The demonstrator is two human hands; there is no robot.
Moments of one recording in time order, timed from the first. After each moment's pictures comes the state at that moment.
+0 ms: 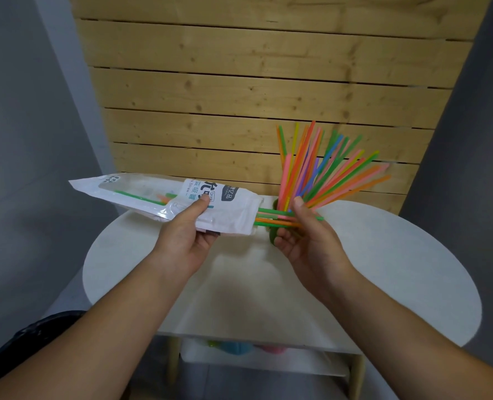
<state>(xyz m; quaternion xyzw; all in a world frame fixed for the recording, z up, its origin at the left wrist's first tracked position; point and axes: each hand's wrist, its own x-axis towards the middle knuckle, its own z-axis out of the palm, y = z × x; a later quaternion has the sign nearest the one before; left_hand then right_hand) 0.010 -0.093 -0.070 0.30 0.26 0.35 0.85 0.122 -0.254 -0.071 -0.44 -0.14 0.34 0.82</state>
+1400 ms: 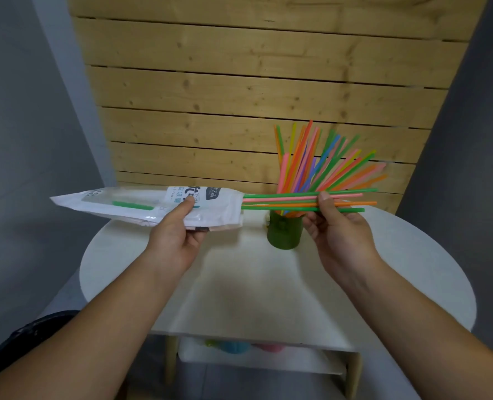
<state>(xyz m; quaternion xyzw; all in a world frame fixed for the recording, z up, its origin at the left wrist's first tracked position) 0.008 -0.085 -0.071 0.24 0.29 0.38 0.85 0.143 -0.271 -0.051 -0.49 -0.09 0.20 0.84</state>
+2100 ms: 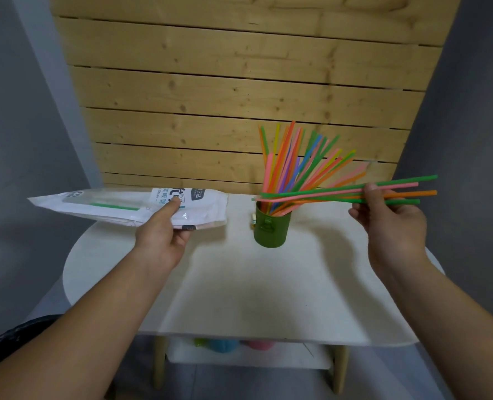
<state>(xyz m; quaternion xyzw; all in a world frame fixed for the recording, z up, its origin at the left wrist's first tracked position) 0.017 -0.078 -0.078 0.26 0.33 0.40 0.82 0.197 -0.337 -0.047 -0.59 -0.11 -0.02 0.80</state>
